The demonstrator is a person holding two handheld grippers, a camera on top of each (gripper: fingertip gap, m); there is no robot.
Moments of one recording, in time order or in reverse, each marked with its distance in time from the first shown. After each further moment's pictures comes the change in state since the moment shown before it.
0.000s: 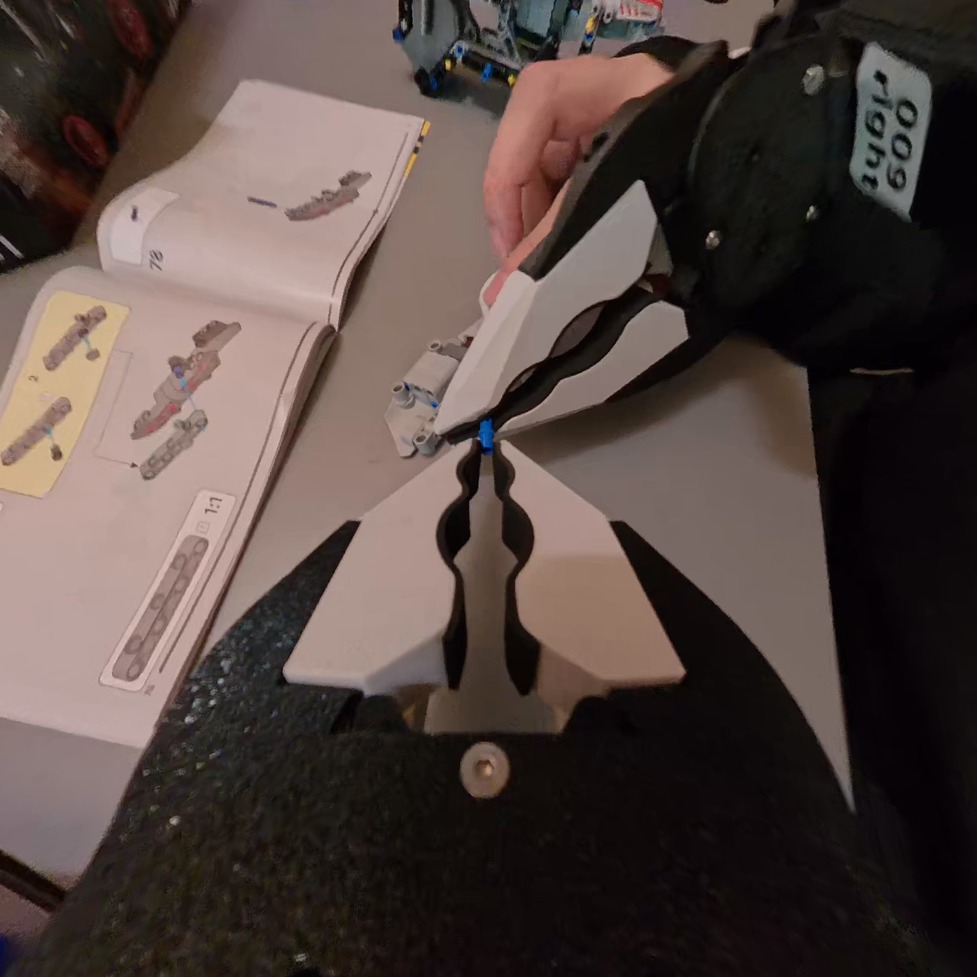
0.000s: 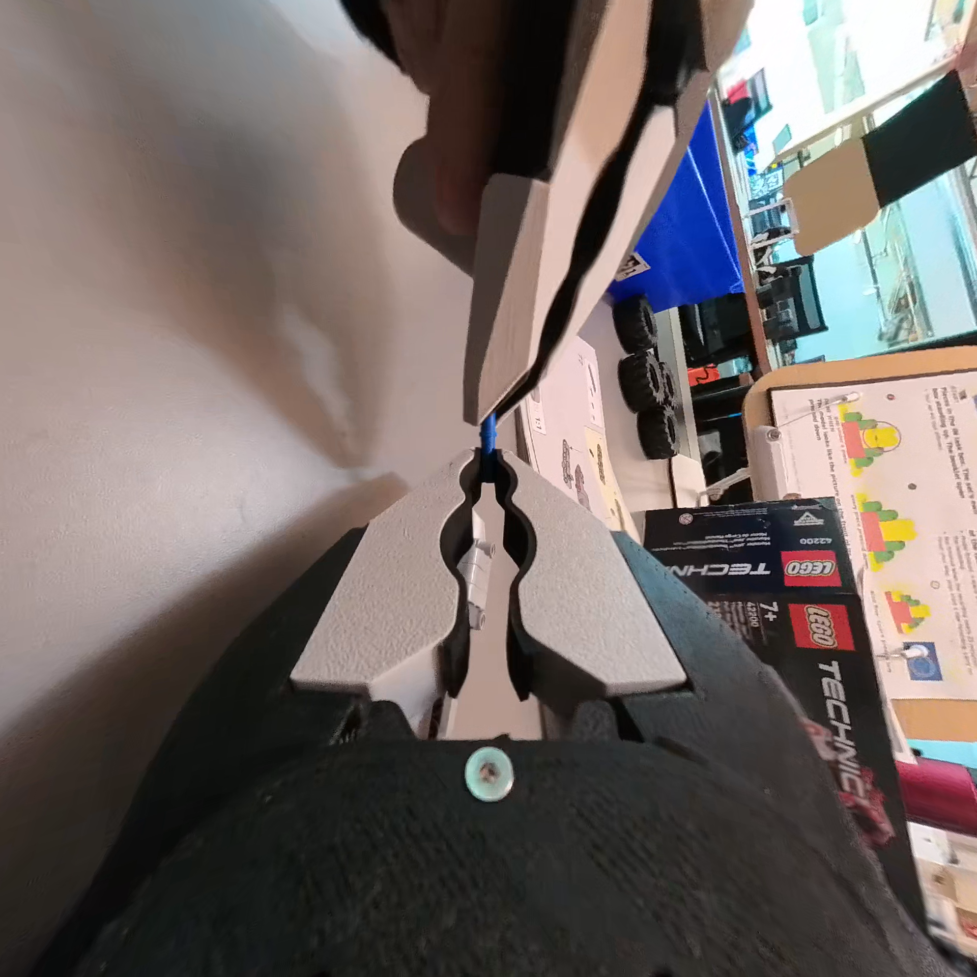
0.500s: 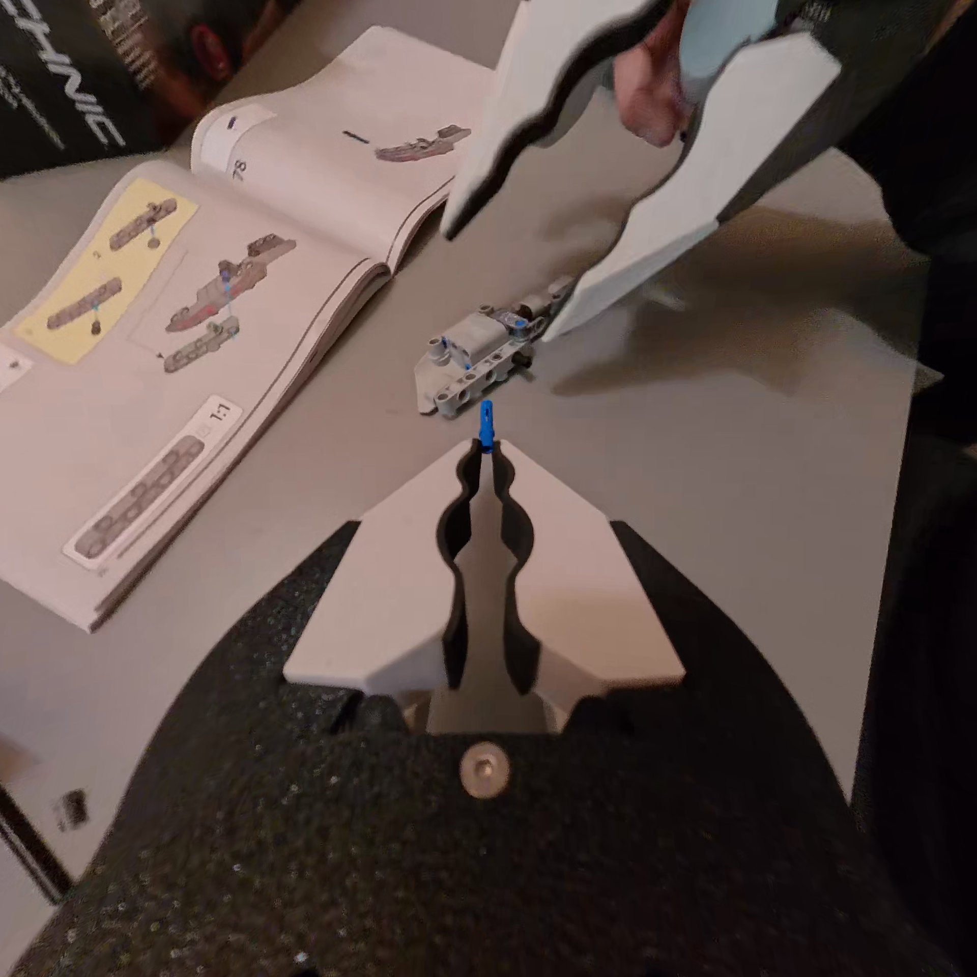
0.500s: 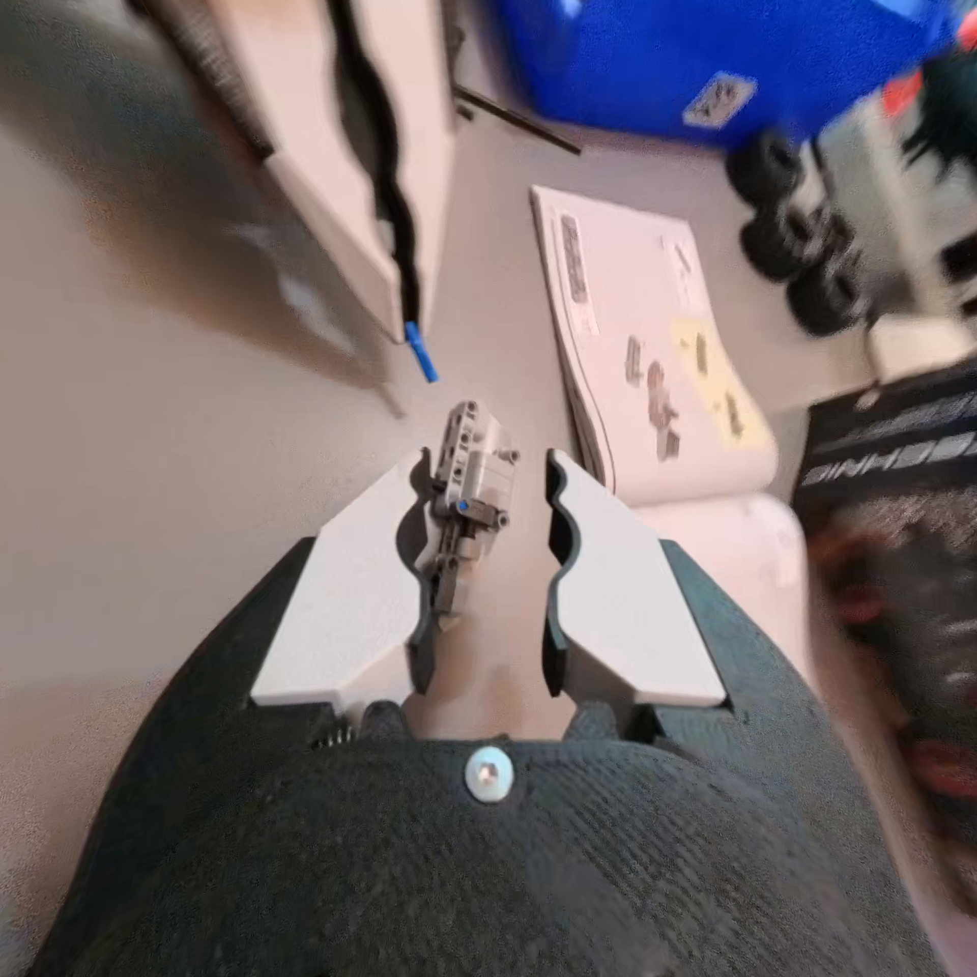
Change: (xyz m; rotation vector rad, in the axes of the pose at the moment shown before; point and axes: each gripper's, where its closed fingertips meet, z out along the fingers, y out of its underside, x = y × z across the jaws) left arm -0.005 0.018 0.008 0.009 -0.227 -0.160; right arm 0.009 0.031 -0.027 -0.062 -0.327 0.413
